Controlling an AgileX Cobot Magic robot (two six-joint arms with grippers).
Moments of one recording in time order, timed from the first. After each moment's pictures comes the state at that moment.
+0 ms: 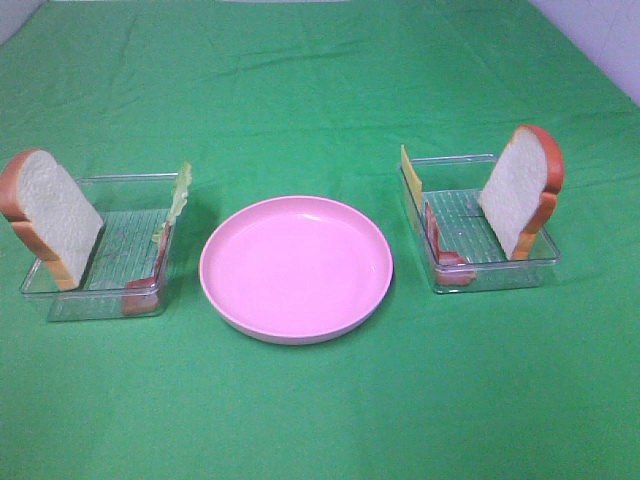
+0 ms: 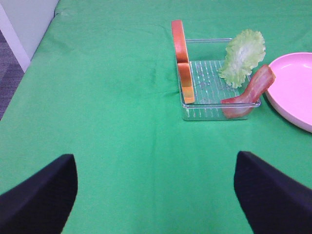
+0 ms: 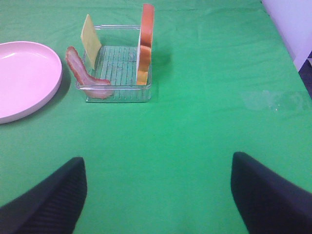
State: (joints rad) left arm 0.06 -0.01 -0.50 -0.06 1.05 0.02; right arm -0.02 0.00 -0.50 0.10 1.07 -0.11
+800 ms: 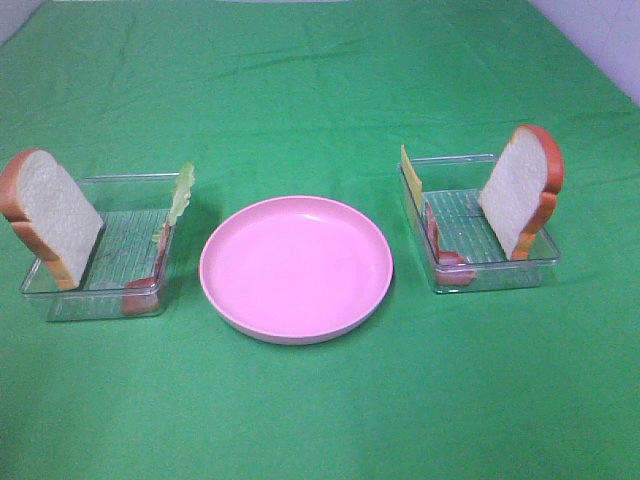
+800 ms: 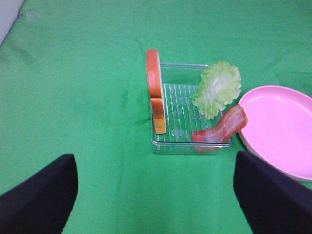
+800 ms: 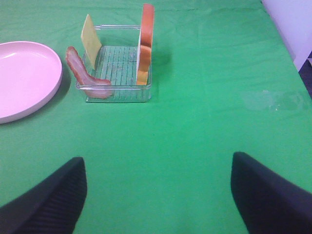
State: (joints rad) left arm 0.06 0.46 -0.59 -0.18 0.77 0.01; right arm -0.02 0.00 -0.50 0.10 1.07 -0.11
